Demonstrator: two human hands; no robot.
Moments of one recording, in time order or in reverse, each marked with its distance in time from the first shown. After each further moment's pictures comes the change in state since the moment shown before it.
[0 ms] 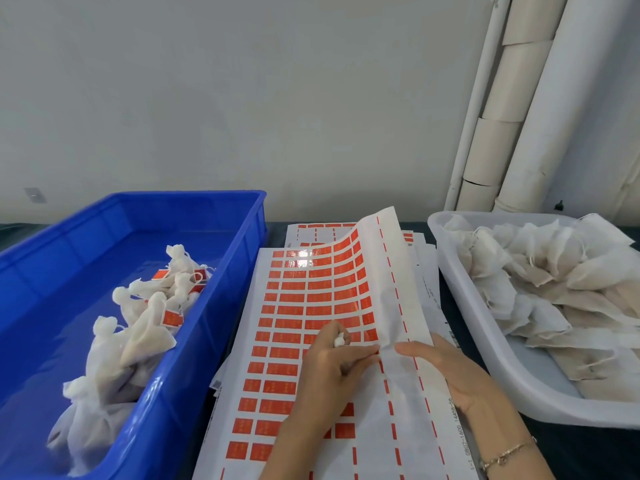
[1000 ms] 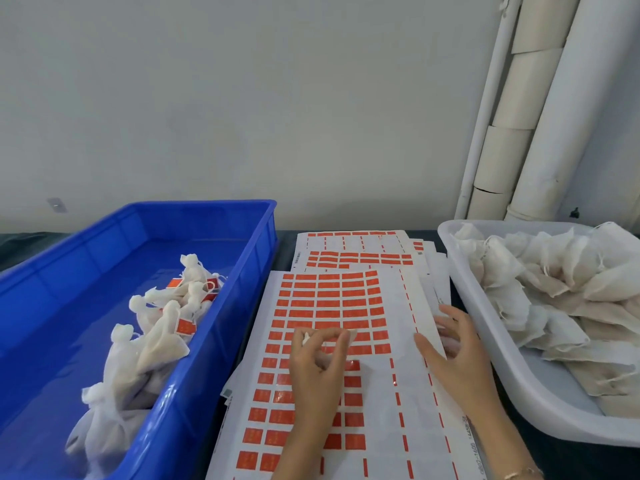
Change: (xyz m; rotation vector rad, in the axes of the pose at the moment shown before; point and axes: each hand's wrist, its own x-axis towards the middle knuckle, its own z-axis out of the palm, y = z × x) left_hand 0.004 0.002 -0.012 -0.208 0.337 -0.314; right_hand 0.013 0.016 0.000 -0.429 0.598 -0.407
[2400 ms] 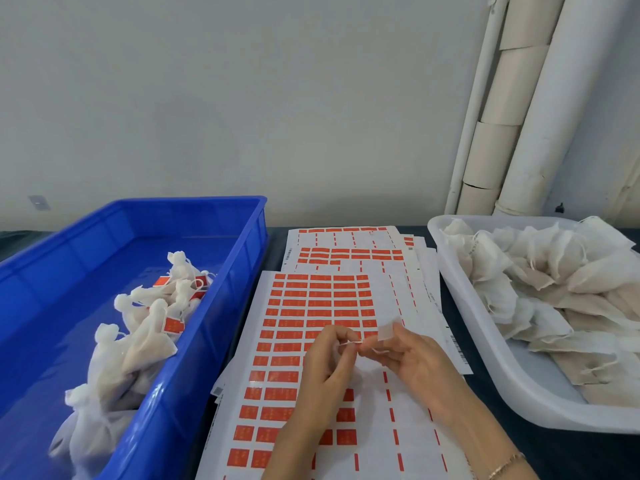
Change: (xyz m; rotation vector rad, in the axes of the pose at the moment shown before) left_hand -0.006 0.003 0.004 -0.122 -0.354 0.113; right_hand -0.013 -0.021 0.018 0.567 -0.493 0.190
